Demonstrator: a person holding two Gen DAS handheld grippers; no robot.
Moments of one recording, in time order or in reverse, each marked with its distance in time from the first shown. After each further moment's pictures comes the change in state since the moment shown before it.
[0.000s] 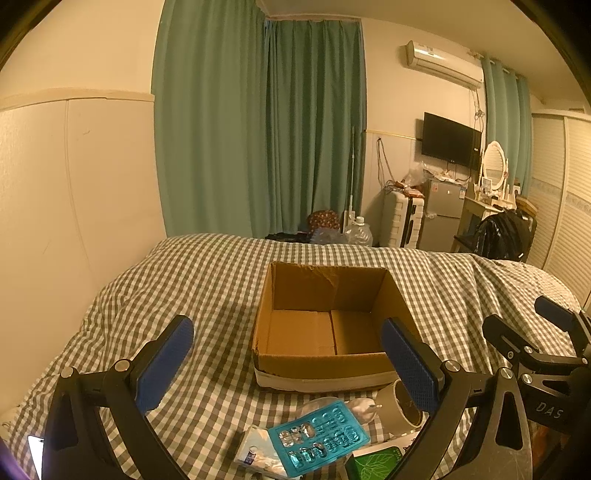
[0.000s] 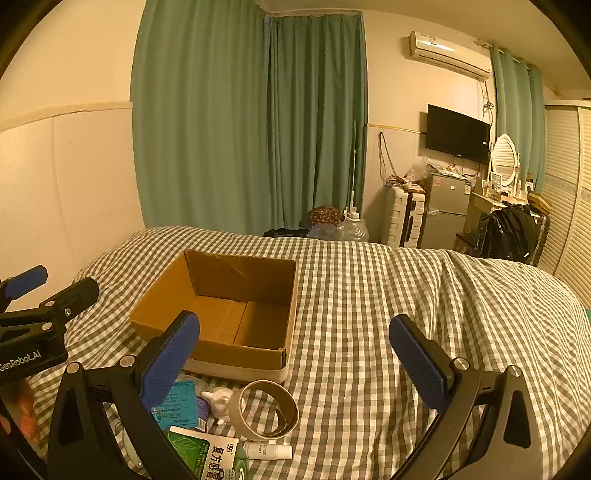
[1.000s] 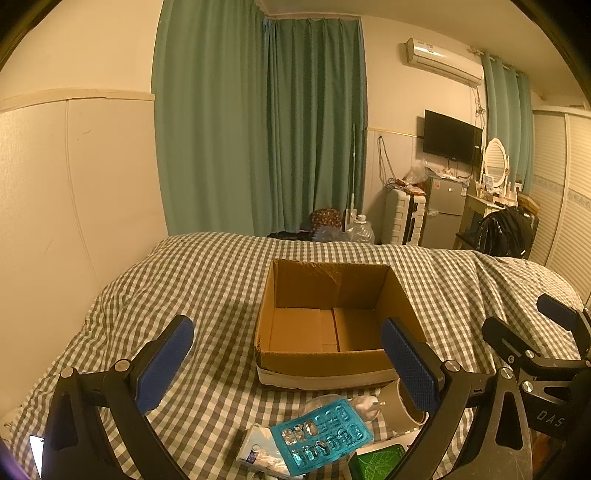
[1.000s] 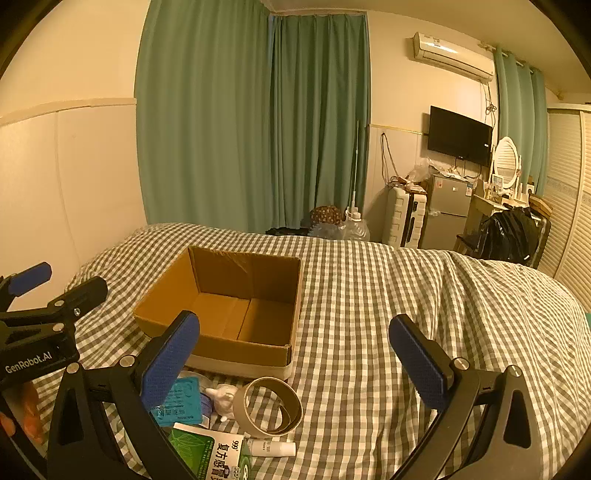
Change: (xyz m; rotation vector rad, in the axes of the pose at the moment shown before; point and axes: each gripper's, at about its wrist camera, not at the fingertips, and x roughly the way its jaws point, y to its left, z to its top) left arm 0.001 -0.001 -0.001 0.006 0.004 0.008; right arm -0.001 0.008 -0.003 -0.015 0.000 0.002
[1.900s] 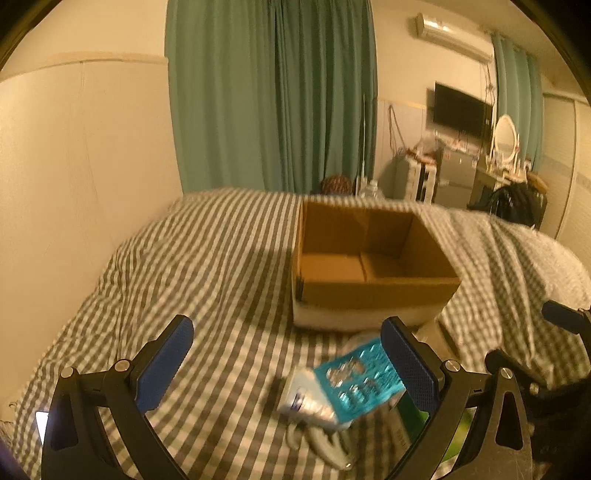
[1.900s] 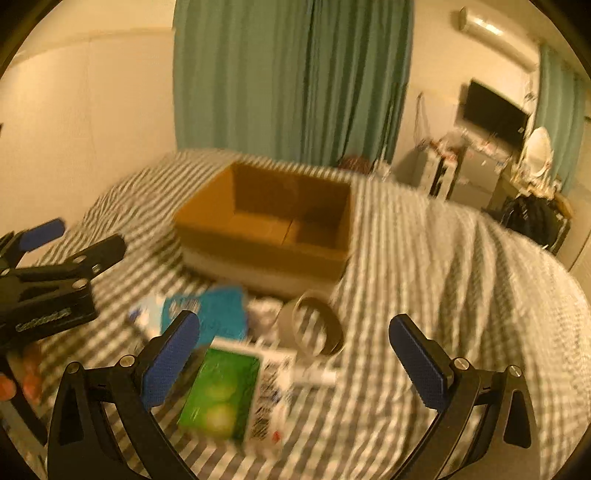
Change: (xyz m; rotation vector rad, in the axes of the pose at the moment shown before) left arm 0.013 0.034 -0.060 0.015 0.133 0.038; right arm 0.004 0.052 -0.059 -0.114 0.253 0.086
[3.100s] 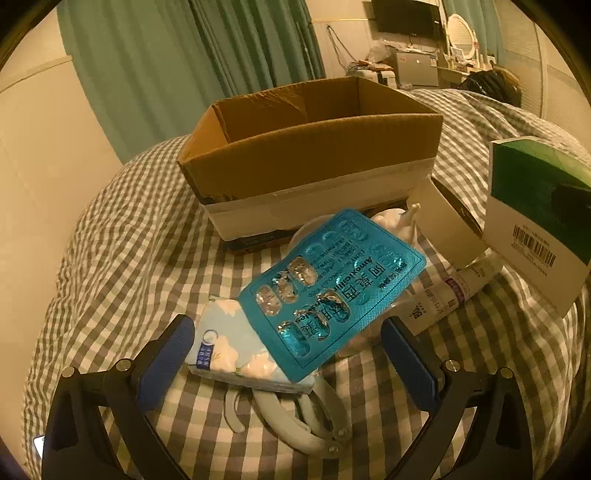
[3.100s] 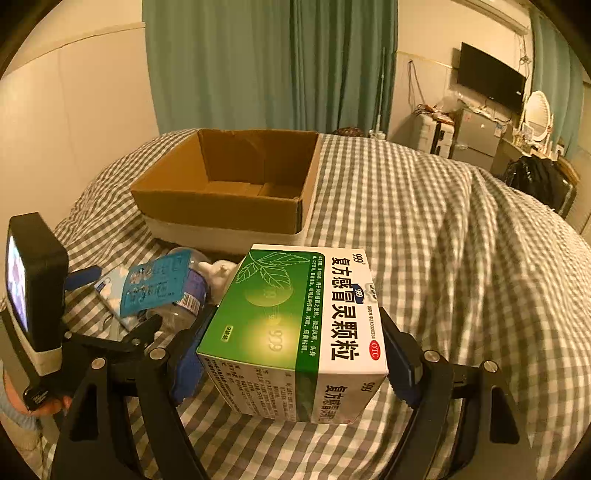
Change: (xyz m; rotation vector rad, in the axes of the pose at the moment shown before) left arm 0.076 -0.067 -0.069 0.296 0.215 -0.040; right arm 0.022 -0.061 -0.024 0.079 0.068 0.028
